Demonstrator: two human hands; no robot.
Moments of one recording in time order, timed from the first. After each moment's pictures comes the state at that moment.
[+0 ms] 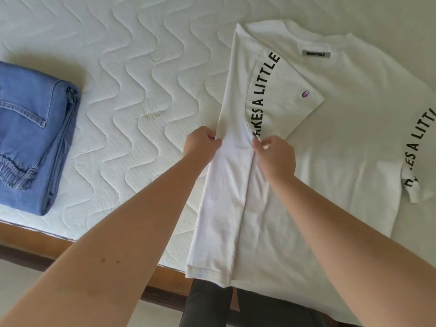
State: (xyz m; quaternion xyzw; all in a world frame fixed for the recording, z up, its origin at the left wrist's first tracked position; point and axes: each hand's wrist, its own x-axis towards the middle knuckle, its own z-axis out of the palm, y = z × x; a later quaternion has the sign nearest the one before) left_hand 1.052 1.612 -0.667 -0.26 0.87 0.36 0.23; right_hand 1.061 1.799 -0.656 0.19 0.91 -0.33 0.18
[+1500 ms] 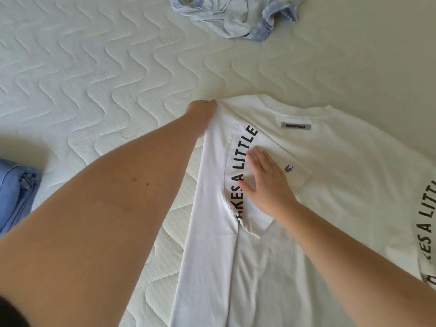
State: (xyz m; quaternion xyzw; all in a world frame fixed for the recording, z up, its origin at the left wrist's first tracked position) left_hand 0.780 1.641 -0.677 -0.35 0.77 0.51 0.19; right_hand 0.931 1.838 -0.699 -0.13 0.95 -0.19 0.19
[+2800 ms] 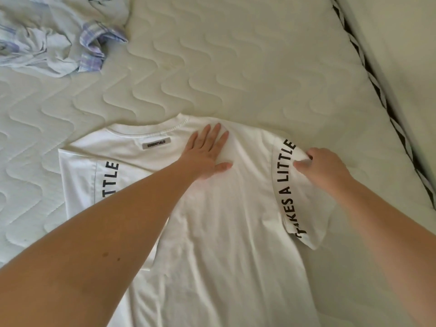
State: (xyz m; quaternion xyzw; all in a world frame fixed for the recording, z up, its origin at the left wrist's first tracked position) left_hand 0.822 1.926 -0.722 0.35 0.90 0.01 0.26; right_hand 0.948 2.193 -0.643 0.32 0.91 -0.16 0.22
